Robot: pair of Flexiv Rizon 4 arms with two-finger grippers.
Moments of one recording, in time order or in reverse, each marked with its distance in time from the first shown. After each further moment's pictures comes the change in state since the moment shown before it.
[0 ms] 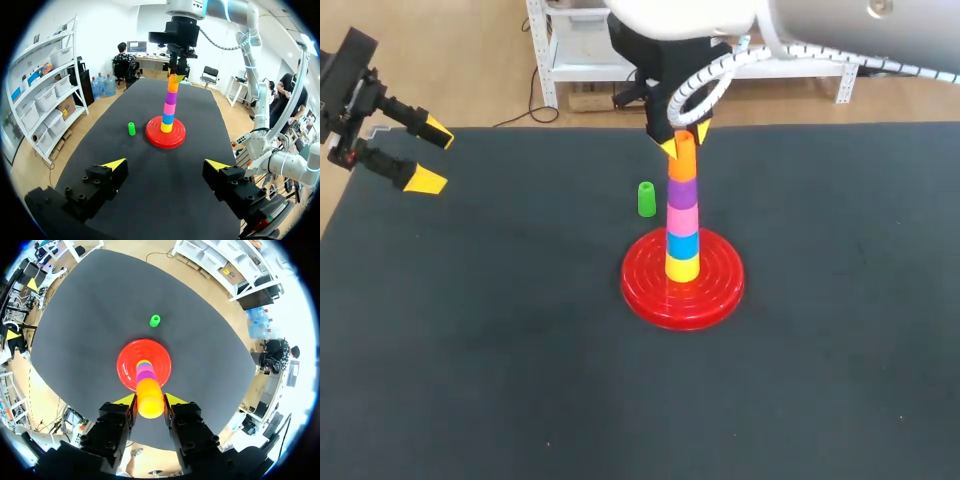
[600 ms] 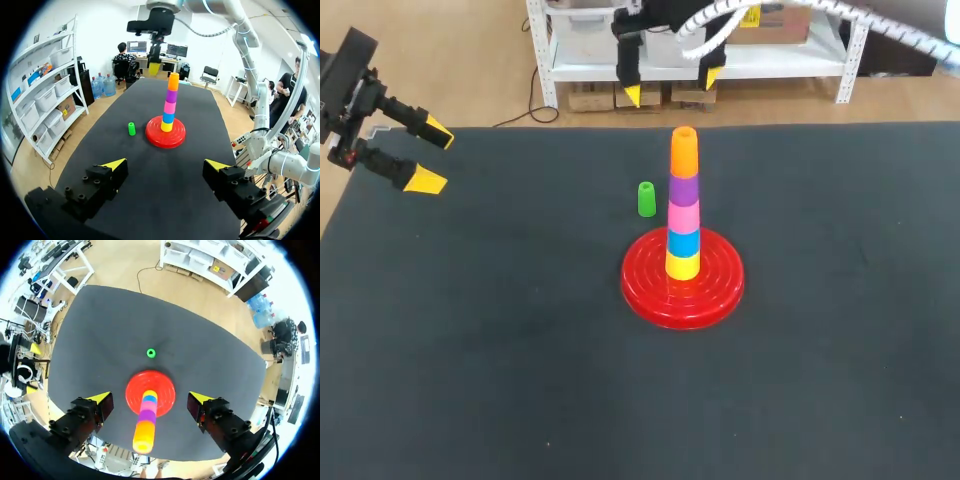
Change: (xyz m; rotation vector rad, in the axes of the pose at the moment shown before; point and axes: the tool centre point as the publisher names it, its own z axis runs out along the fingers) left arm 0.000 0.000 0.000 0.000 0.000 0.000; right arm -0.069 -0.028 -0.018 -0.138 -0.120 0.198
